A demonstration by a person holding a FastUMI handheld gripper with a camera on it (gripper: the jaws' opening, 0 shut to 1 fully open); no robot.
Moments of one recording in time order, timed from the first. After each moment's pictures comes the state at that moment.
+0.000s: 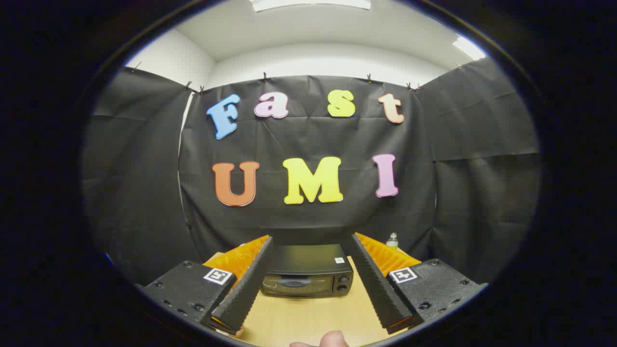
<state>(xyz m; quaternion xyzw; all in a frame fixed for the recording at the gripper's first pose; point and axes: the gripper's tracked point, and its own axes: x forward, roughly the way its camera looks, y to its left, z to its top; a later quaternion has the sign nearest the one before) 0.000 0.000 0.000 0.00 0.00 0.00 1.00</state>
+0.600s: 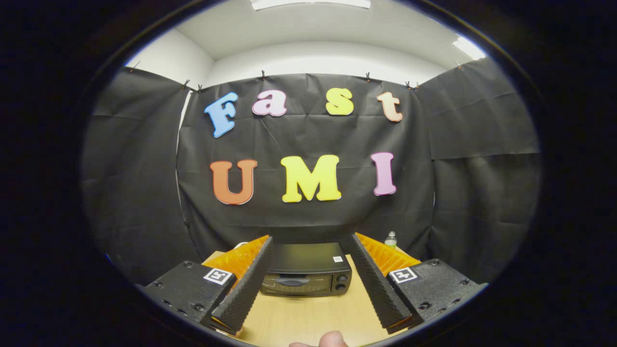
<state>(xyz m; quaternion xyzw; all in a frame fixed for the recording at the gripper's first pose) 0.002 -0.002 0.000 0.00 0.01 0.00 1.00</state>
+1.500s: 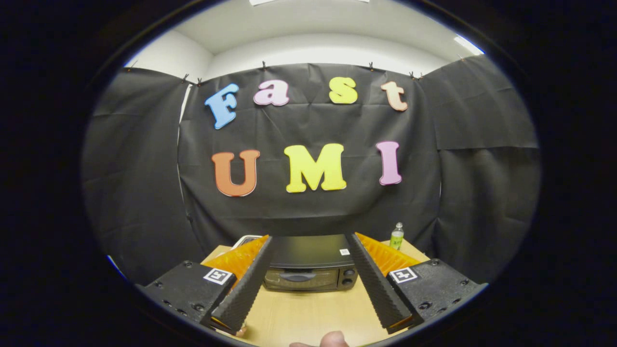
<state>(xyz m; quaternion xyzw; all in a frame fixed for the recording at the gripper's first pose) 0.025 0.010 -0.024 0.00 0.04 0.01 1.00</state>
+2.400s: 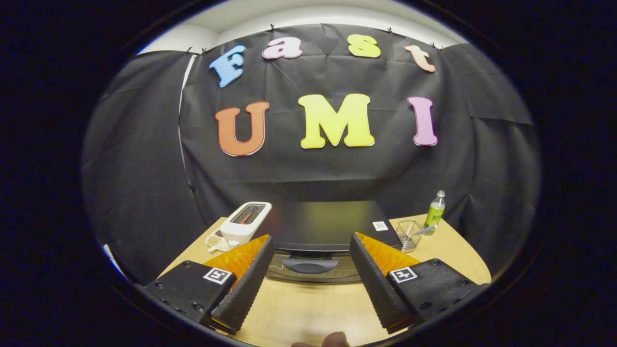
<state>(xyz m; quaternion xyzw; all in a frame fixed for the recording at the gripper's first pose) 0.177 0.037 -0.178 0.00 0.15 0.06 0.99</state>
